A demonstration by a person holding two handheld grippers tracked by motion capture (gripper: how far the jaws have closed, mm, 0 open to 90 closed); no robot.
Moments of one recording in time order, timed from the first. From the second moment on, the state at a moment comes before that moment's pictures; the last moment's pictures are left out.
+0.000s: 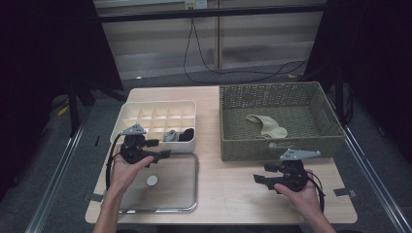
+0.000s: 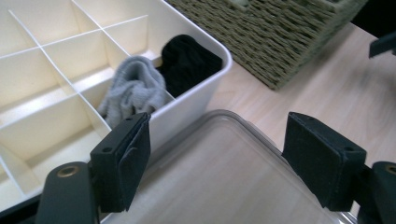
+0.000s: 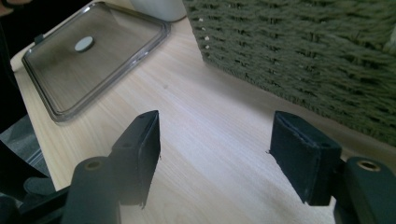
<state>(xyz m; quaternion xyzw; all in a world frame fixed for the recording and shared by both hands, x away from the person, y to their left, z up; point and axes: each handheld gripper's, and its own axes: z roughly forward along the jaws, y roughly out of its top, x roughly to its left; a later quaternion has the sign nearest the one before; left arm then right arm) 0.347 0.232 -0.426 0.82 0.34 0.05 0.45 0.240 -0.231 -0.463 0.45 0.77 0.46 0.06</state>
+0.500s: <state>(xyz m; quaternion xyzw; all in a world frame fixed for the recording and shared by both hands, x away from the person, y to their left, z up) 0.294 0.224 -0.443 0.82 0.33 0.08 0.46 0.245 -0.234 -0.451 0.46 0.75 0.47 0.07</state>
